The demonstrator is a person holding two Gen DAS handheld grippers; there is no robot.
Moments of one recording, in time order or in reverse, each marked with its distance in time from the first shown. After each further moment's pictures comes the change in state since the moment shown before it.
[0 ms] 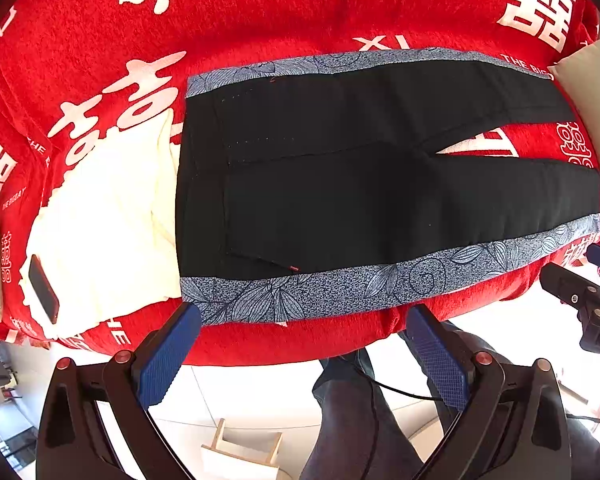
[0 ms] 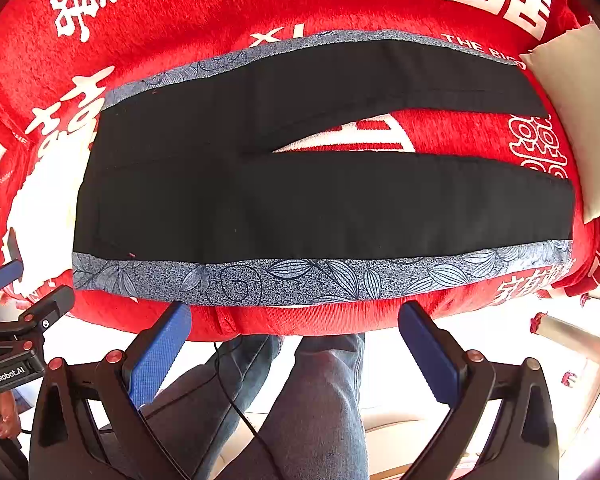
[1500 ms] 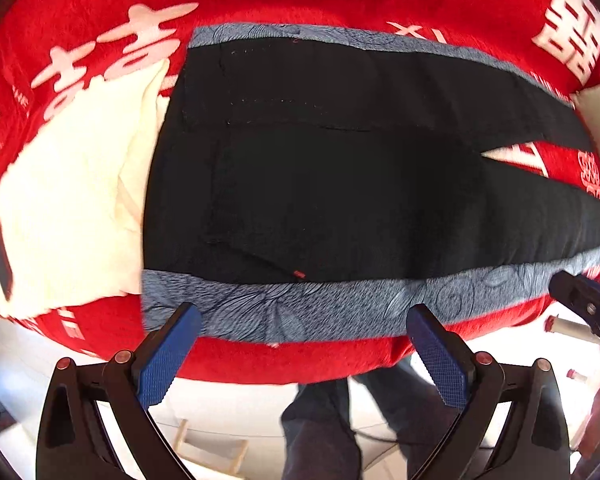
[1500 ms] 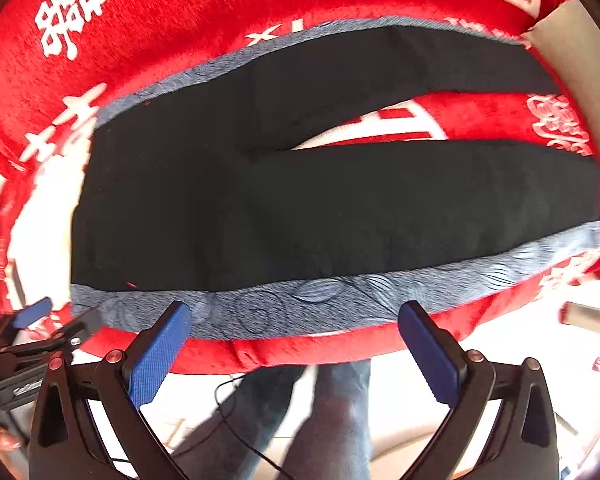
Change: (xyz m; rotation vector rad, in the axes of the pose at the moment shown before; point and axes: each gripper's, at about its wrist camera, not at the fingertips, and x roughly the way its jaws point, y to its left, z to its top) left arm 0.079 0.025 -0.006 -0.141 -0.001 -0.091; right arm 0.048 0.008 0.000 0.089 -0.057 0.098
